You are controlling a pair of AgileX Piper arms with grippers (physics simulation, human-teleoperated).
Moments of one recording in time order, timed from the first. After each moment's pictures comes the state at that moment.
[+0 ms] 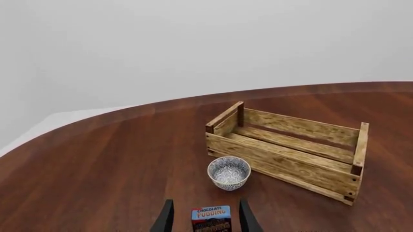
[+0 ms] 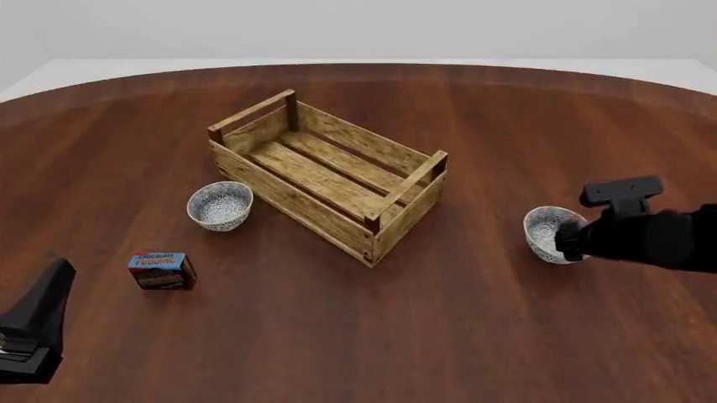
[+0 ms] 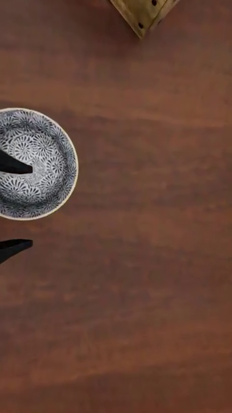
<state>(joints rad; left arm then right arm) -0.06 0.00 0.00 0.00 0.08 -0.14 1.73 -0.65 -0.20 -0.24</state>
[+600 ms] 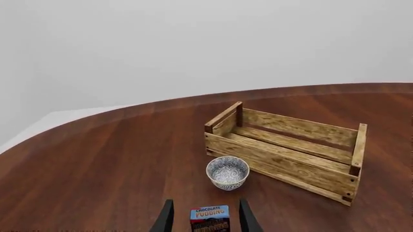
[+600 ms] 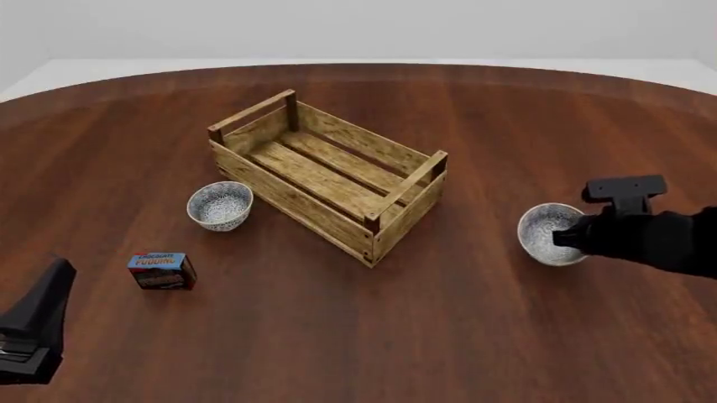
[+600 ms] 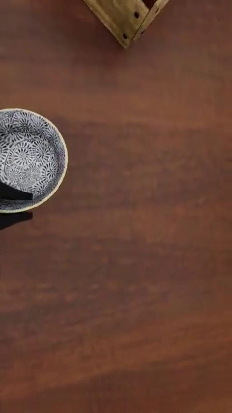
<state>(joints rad) -0.06 0.00 0.00 0.01 0.07 -0.12 1.70 -0.63 -0.24 -0.22</state>
